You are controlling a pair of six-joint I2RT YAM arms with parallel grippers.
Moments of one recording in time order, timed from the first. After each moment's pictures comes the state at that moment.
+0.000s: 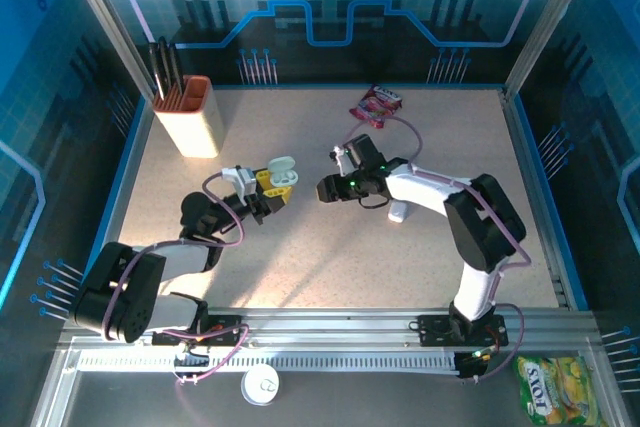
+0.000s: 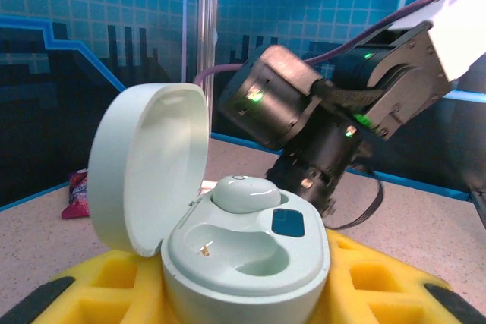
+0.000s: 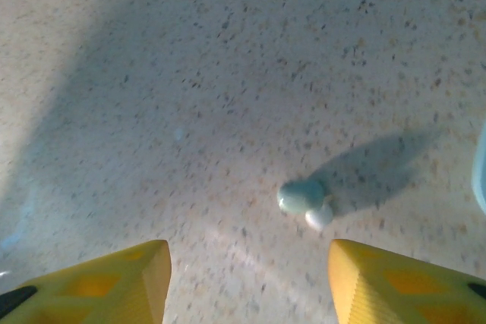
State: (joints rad) left arm -0.22 1.33 0.27 1.28 0.78 -0.22; right arm 0.58 1.84 1.17 -0.28 -0.34 0.36
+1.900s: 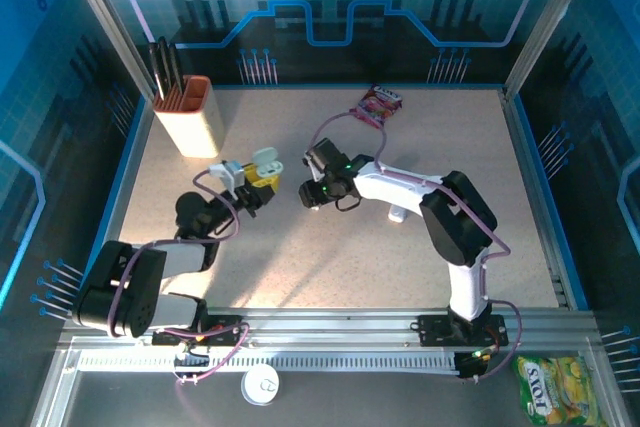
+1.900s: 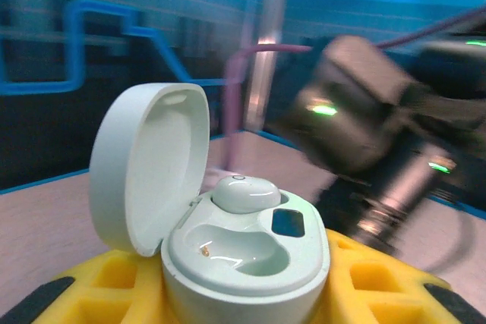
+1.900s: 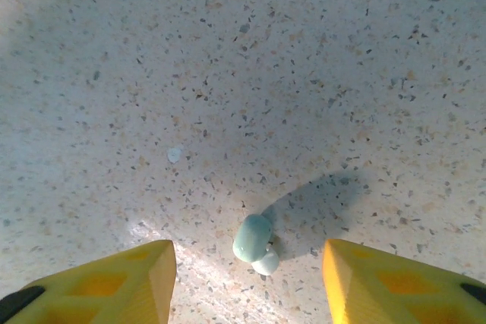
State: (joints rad) left arm -0.11 1.34 0.23 1.28 0.65 -0.27; right arm 0.76 1.96 1.40 -0.49 -0.01 0.33
